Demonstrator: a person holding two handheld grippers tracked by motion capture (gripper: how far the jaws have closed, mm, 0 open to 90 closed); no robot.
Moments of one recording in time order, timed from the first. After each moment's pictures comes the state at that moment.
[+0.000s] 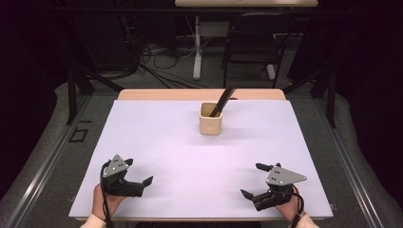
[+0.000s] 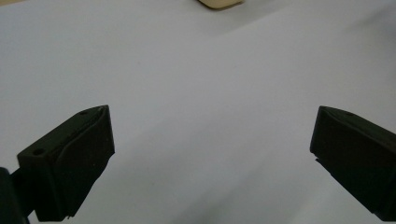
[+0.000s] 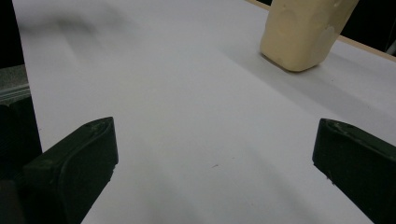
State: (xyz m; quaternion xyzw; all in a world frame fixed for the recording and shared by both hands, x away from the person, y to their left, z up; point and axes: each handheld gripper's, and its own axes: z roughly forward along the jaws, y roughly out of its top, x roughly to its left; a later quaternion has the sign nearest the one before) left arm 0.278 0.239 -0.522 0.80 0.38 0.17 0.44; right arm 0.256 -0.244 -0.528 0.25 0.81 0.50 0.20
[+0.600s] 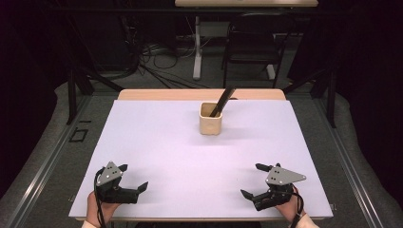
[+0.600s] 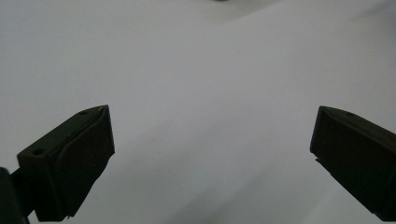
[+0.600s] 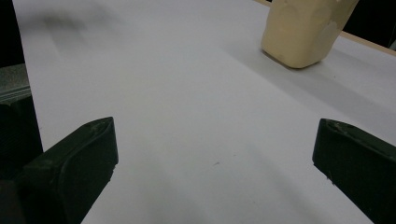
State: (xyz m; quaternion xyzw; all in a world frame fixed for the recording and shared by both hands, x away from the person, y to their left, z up) left arm 0.260 0.252 -0.530 0.80 0.39 0.18 0.43; right arm 0.256 -0.244 -0.529 0.25 0.81 0.49 0.19
